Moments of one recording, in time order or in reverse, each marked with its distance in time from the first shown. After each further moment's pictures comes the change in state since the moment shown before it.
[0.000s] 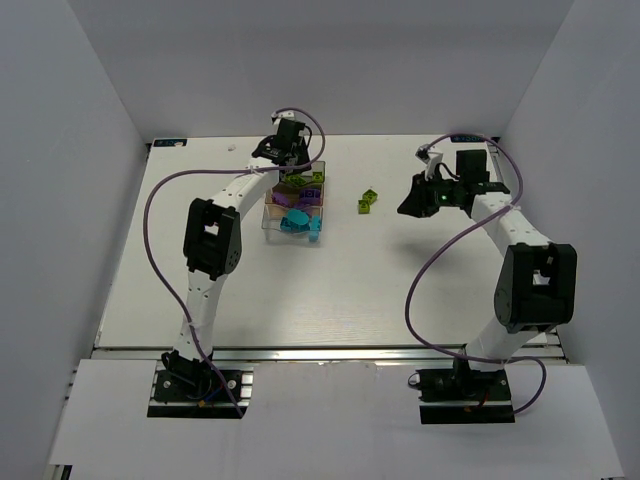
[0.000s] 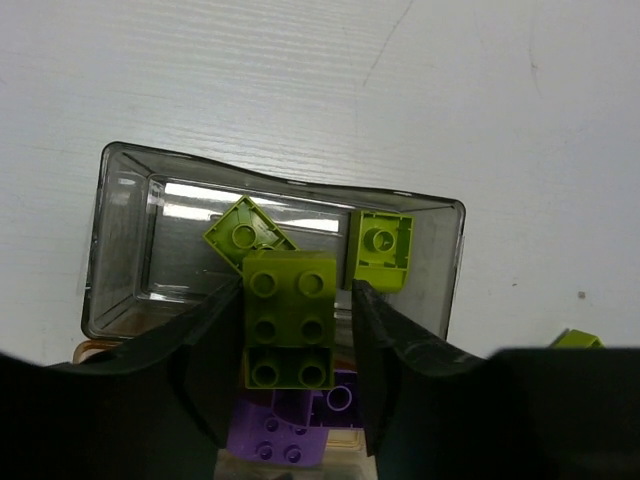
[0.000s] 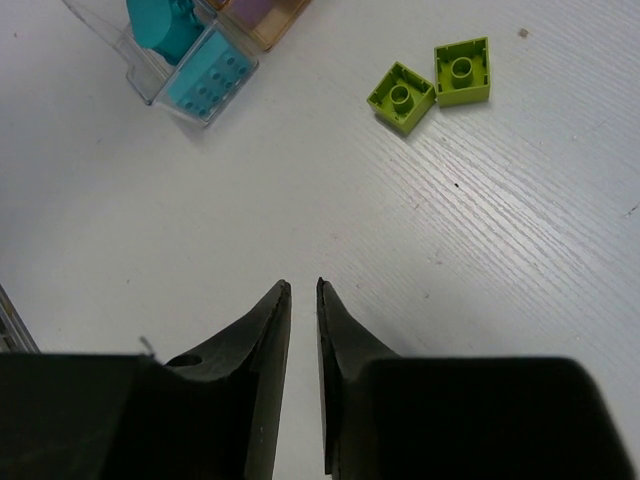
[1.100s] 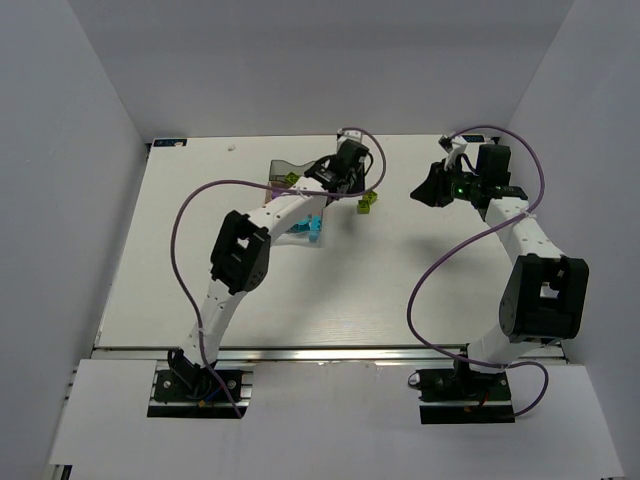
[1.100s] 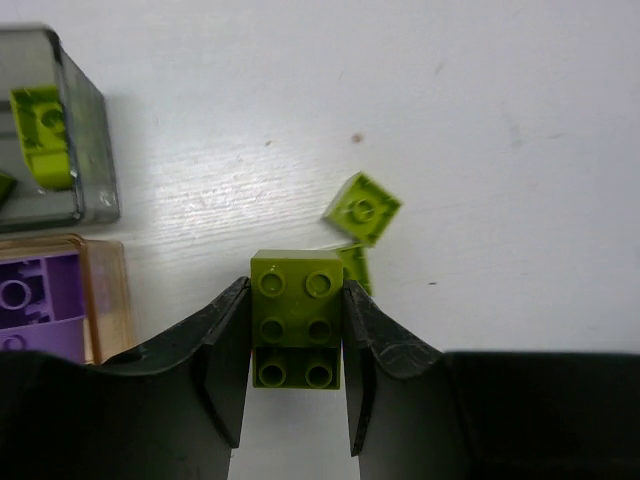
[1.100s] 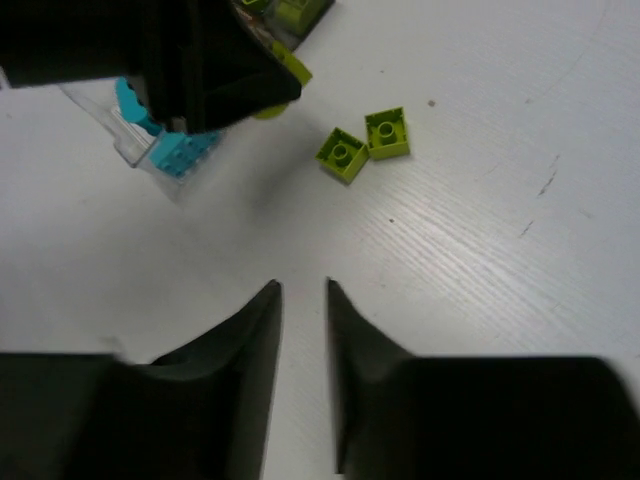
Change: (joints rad) left arm -0.285 0.058 0.044 0.000 -0.048 0.010; right arm -0.085 -0.070 -0.024 0.138 -0.003 0.078
